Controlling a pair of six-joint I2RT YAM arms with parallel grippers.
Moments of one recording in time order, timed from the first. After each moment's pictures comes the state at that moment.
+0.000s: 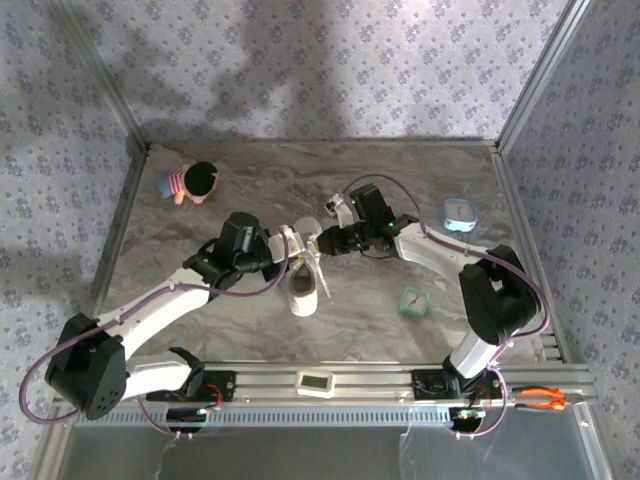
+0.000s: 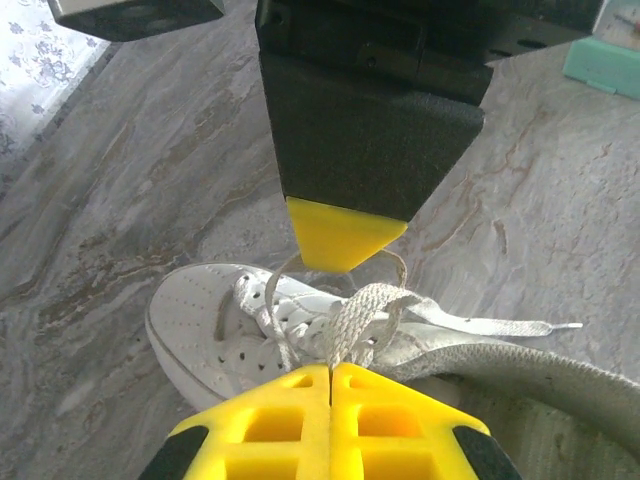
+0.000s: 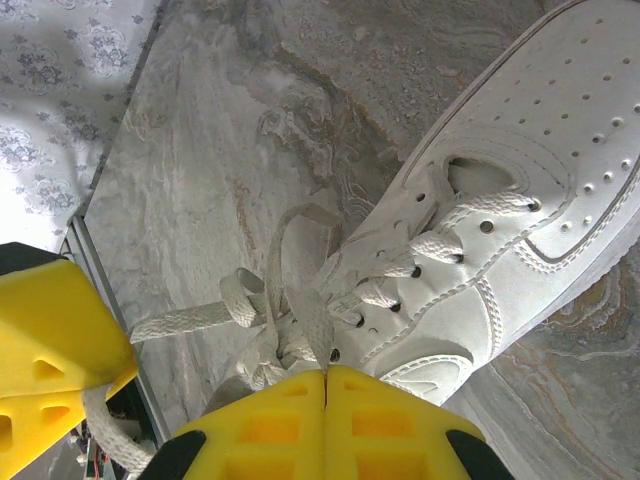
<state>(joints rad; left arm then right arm) -0.61 1.20 0.72 -0.11 0.33 0.55 0.58 1.65 1.08 -0.21 -0.61 0.37</state>
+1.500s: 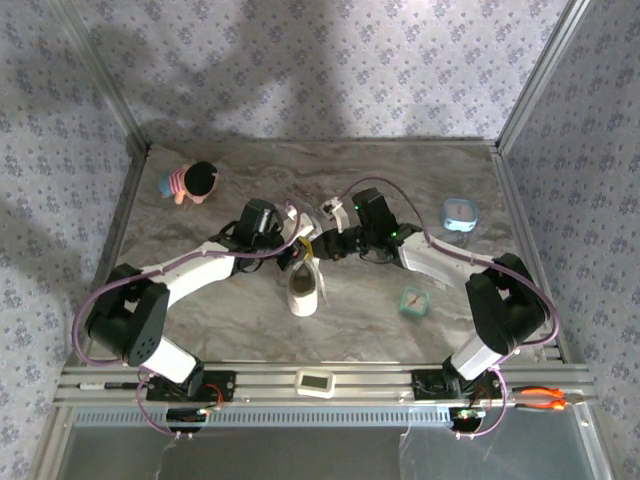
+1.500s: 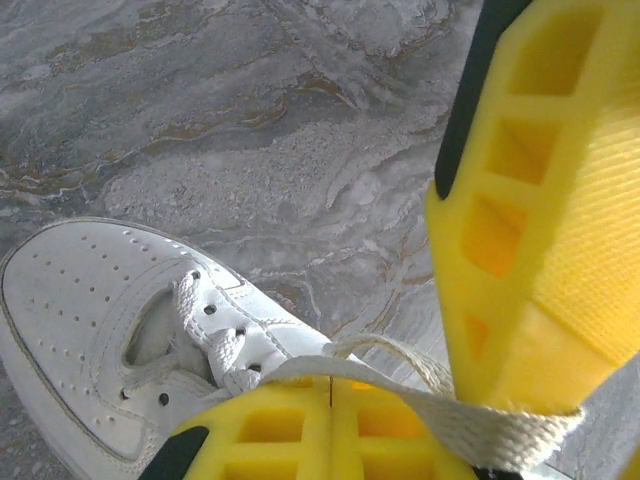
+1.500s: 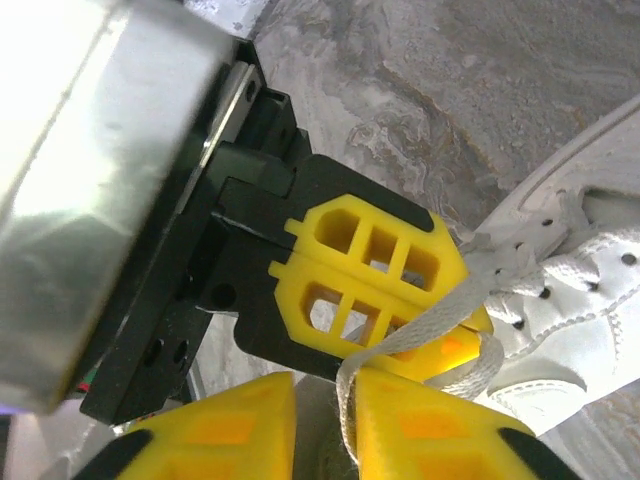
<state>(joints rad) -0.56 1.51 0.86 -0.07 0.45 0.25 0.61 1.59 0.98 -0.03 -0.72 0.37</state>
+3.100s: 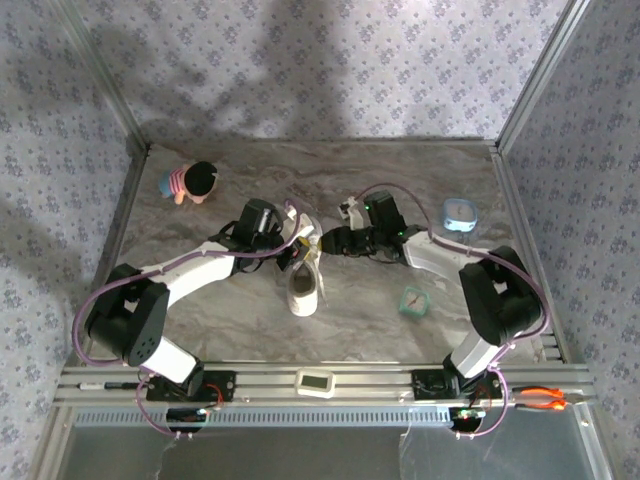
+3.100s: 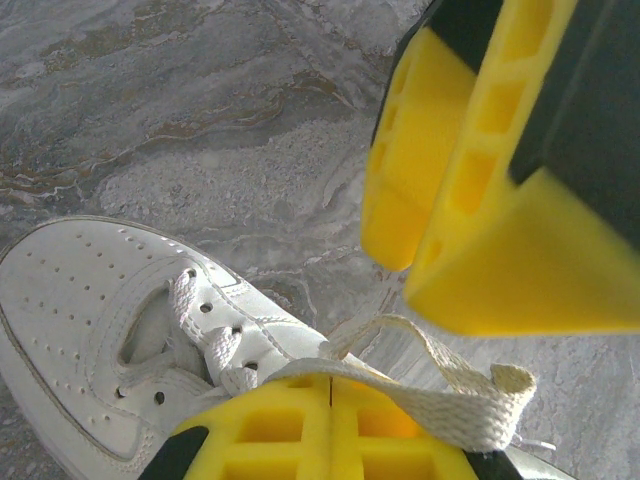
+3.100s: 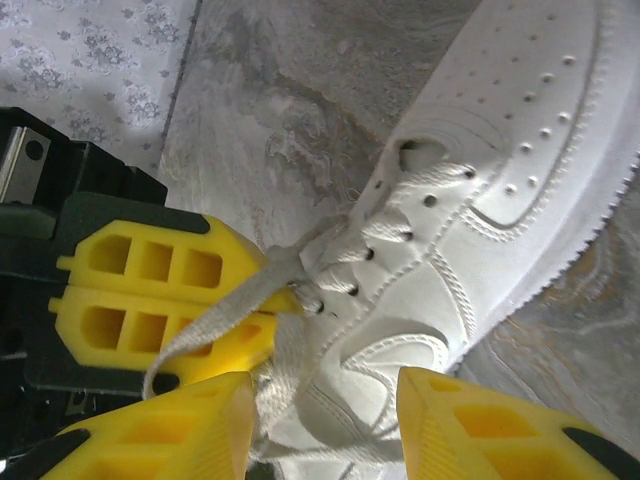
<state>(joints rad) -0.56 1.51 0.86 -0.08 0.46 0.25 0.52 1.65 0.94 0.00 -0.70 0.55</state>
